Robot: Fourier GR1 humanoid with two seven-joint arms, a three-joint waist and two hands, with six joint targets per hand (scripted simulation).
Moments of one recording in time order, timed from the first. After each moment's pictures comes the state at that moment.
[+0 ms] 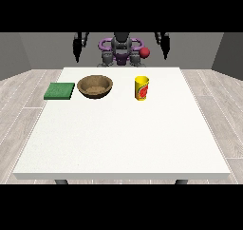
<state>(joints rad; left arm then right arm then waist) -0.01 0.10 -0.02 -1.62 0.01 0.02 0.04 0.01 -0.10 -0.01 -1.59 0.00 0.00 -0.01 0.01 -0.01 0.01</state>
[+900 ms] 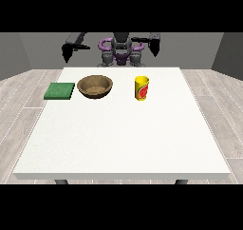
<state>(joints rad) -0.04 0.01 -0.15 -1.57 0.02 0.22 -0.25 0.03 -0.16 -0.17 -1.41 -0.17 0.22 -0.34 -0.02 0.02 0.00</state>
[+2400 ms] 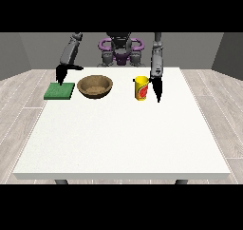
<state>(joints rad) -0.61 0.14 0.22 -0.84 0.10 0.20 -0.70 -0.31 -0.24 -0.23 -1.04 -0.16 0.35 -0.70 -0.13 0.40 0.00</state>
